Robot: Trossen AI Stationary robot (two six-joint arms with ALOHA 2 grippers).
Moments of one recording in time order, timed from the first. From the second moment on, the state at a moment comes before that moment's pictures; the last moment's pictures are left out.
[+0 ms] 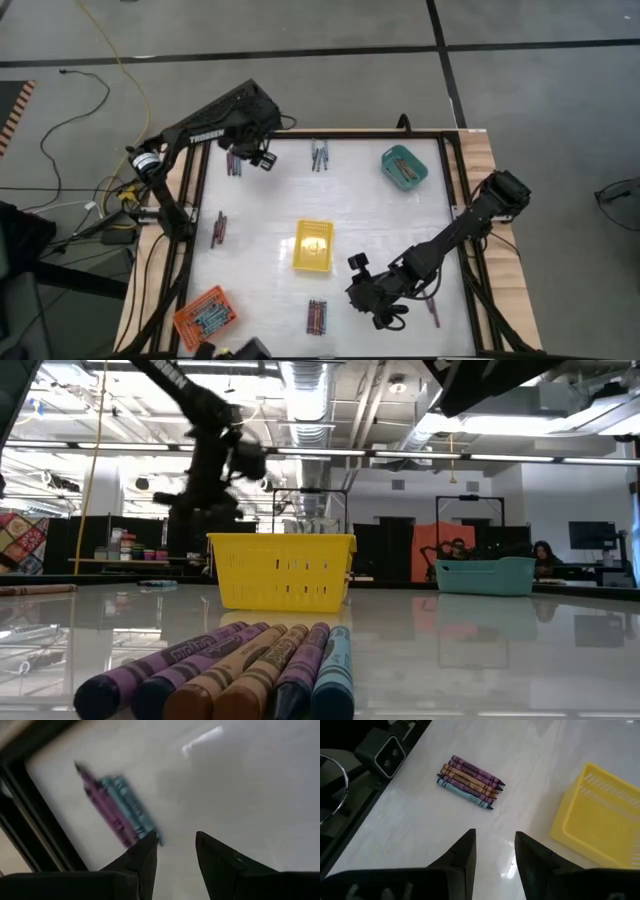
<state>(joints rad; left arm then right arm) 0.75 1.75 1.27 -1.02 -0.22 -0.40 0.64 1.59 1.20 -0.42 0.30 0.08</state>
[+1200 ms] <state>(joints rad) 0.93 1.75 1.11 -0.79 -0.16 -0.38 0.63 1.59 1.06 -0.29 0.29 0.13</state>
